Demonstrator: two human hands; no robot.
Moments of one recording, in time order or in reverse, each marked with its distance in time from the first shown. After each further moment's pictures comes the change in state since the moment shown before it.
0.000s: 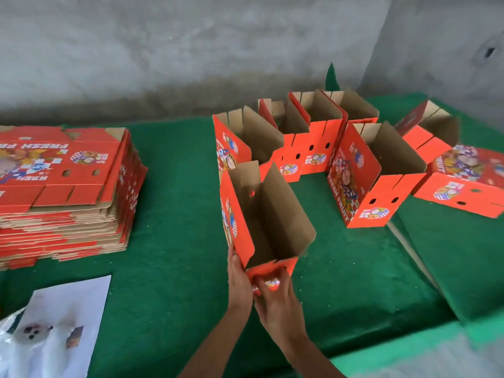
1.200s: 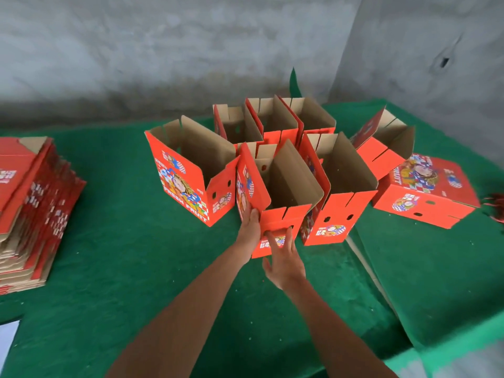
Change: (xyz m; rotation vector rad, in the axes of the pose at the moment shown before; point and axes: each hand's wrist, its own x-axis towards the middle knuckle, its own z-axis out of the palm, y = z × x) left_hand 0.115 0.056 0.219 0.182 -0.391 -0.118; right_hand 0.151 0.166 -0.086 -0.148 -0.182 0.253
